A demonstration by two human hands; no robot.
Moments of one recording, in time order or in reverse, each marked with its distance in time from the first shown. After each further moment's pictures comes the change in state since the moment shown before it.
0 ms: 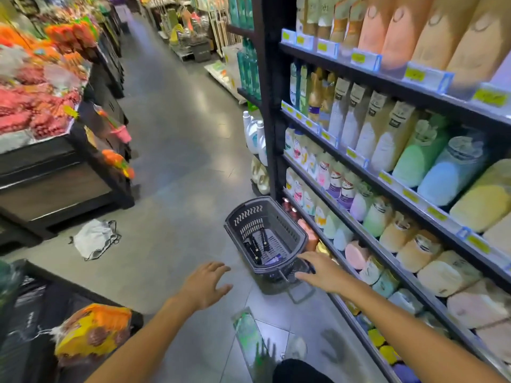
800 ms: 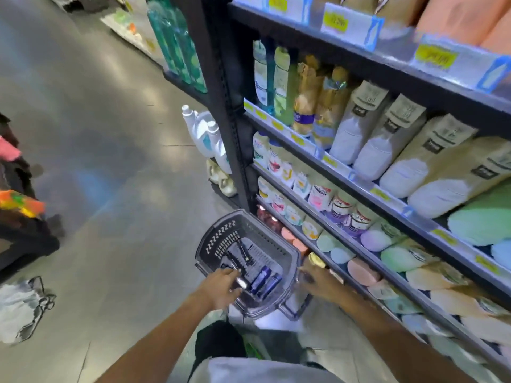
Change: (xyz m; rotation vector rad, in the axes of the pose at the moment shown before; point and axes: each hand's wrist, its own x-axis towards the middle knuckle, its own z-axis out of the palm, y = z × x) left_hand 0.363 -0.077 -0.071 0.068 -0.343 0.195; right_hand 0.275 0.085 -0.021 0.438 -0.039 0.404
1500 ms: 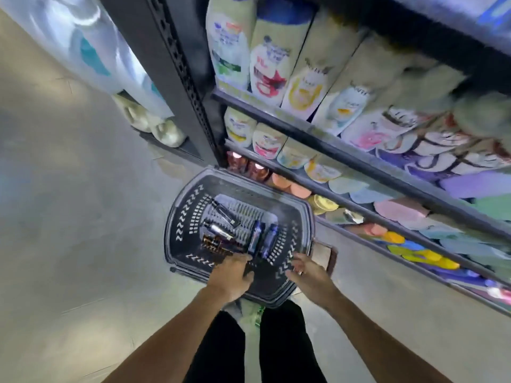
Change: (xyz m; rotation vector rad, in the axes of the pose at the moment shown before) left_hand 0.254 -0.118 0.102 -0.115 -0.354 0.177; right_hand 0.176 -0.021 0.153 0.507 0.132 0.523
